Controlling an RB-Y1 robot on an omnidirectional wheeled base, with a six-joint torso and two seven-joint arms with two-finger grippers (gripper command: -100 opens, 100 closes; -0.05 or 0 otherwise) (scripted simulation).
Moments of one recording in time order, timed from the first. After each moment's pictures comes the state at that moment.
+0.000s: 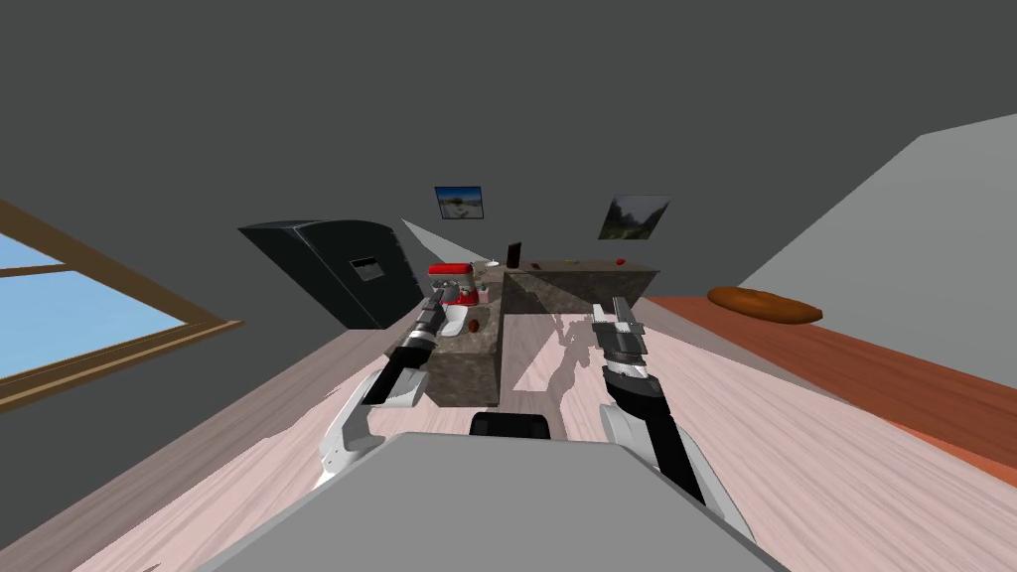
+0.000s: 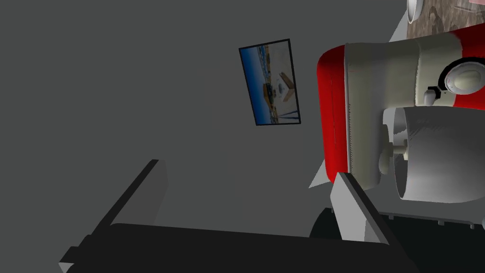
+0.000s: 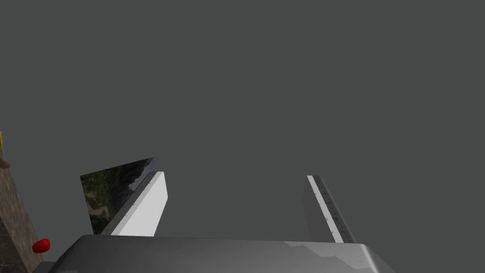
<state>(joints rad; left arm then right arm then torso) 0.33 0.22 0.03 -2.24 -0.05 0.02 0.01 0.54 -0.05 -0.03 -2.33 0.11 -0.46 -0.17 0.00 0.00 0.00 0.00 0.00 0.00</state>
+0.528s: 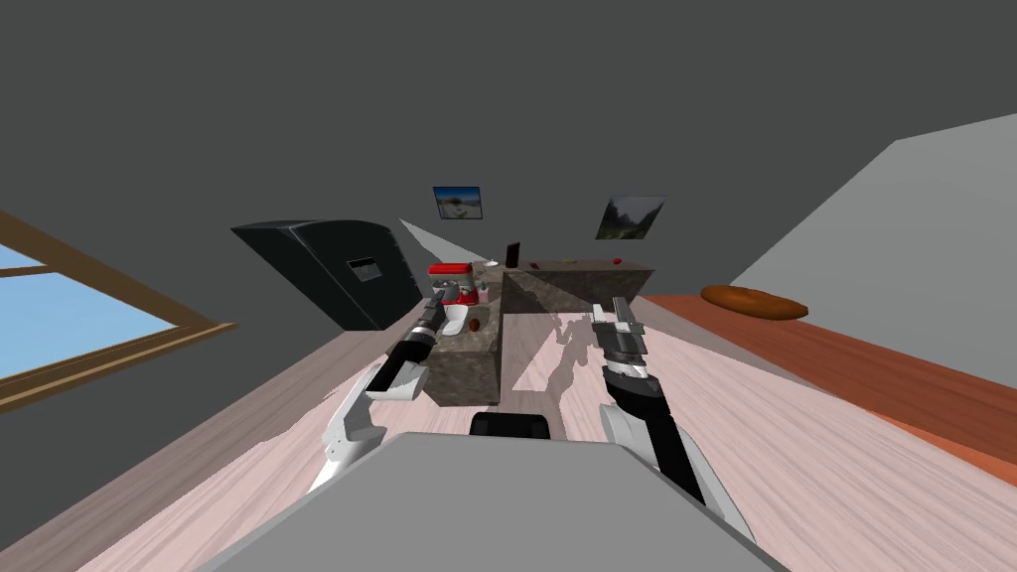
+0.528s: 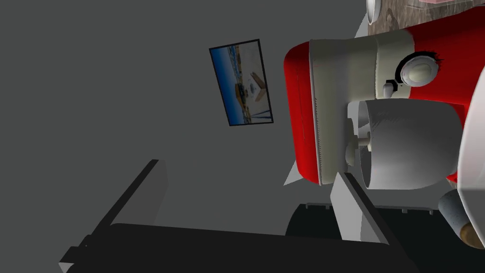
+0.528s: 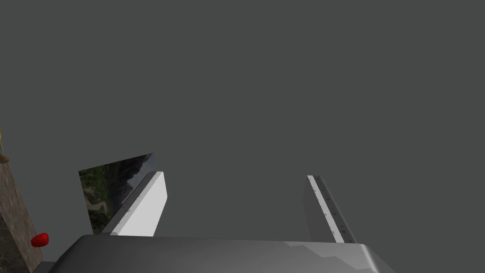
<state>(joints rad) 0.28 0.24 0.05 -2.24 -0.03 0.18 0.03 0.54 -0.05 -0.03 -2.33 0.11 -0.46 -0.17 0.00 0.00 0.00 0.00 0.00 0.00</state>
